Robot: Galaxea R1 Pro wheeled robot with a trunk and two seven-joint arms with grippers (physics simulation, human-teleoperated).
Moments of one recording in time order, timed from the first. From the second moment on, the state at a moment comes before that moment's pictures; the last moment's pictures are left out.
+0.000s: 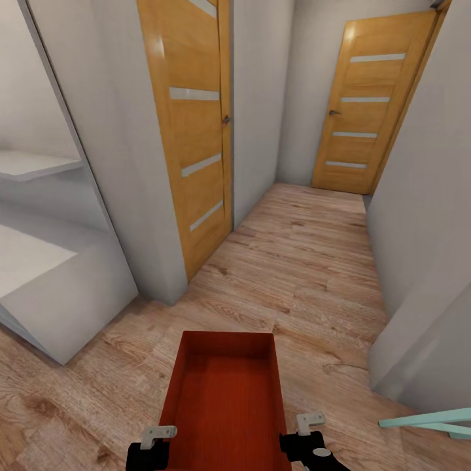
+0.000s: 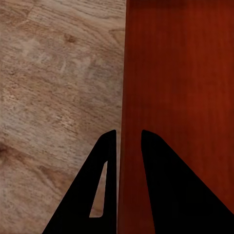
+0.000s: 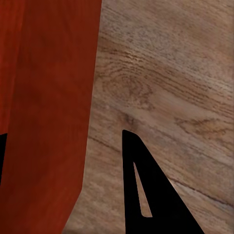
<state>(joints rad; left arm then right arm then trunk) -0.34 -0.03 -0.04 -0.34 0.00 -0.22 0.10 -0.49 0.09 0.08 -0.19 0.02 -0.05 -0.10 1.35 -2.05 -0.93</state>
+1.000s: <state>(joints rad) -0.34 -0.03 -0.04 -0.35 0.00 -0.23 0.10 -0.49 0.09 0.08 -0.19 0.02 -0.05 -0.10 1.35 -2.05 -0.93</state>
